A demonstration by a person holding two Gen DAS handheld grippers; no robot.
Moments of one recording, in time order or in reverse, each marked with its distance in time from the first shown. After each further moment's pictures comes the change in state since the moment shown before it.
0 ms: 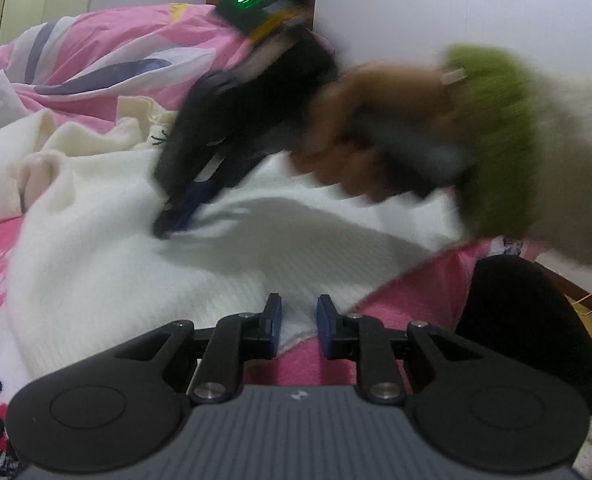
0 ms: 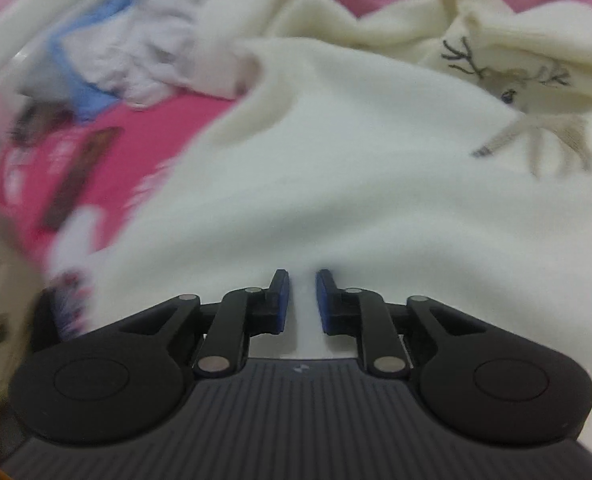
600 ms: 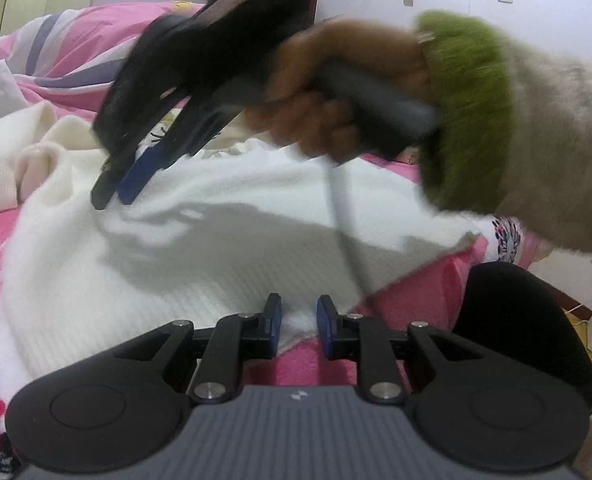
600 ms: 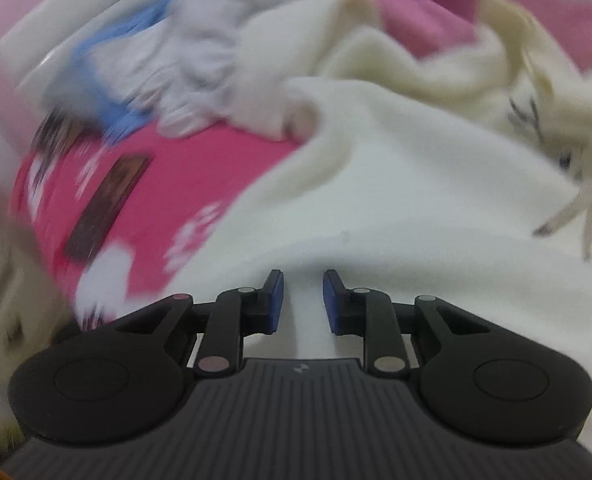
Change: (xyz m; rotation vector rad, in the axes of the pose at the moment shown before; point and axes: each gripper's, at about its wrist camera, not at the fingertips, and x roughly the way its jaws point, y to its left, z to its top) left arm -0.002 0.003 -0.004 -0.033 -0.017 -0.033; right arm -0.020 0.041 0.021 -0.117 0.012 0.086
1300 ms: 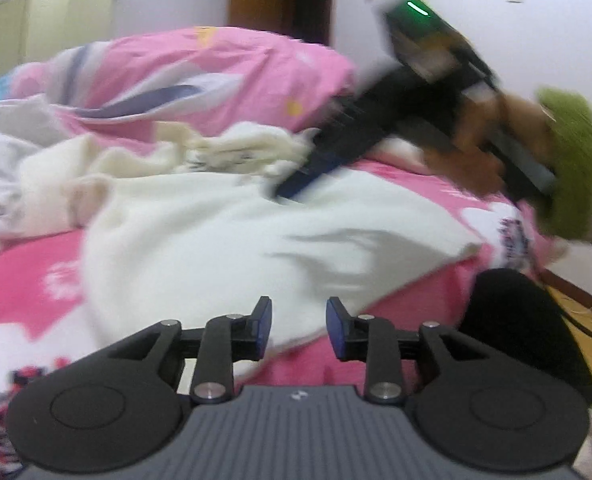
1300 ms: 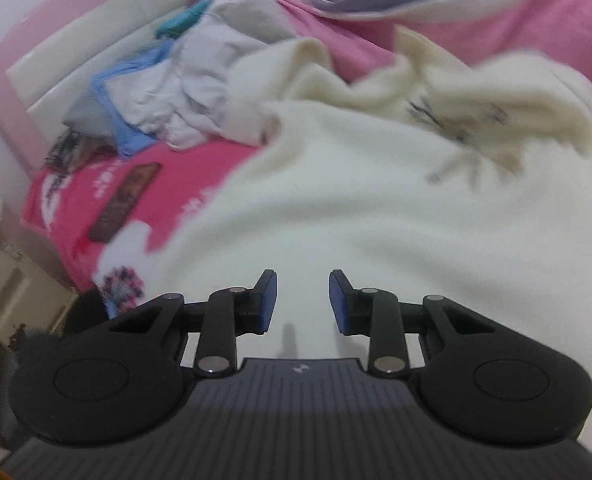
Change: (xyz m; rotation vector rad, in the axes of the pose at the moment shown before) left arm -0.051 -0.001 0.015 0.009 -0.001 0.148; right arm -0.099 -0.029 -0.076 0.111 -0.149 -0.061
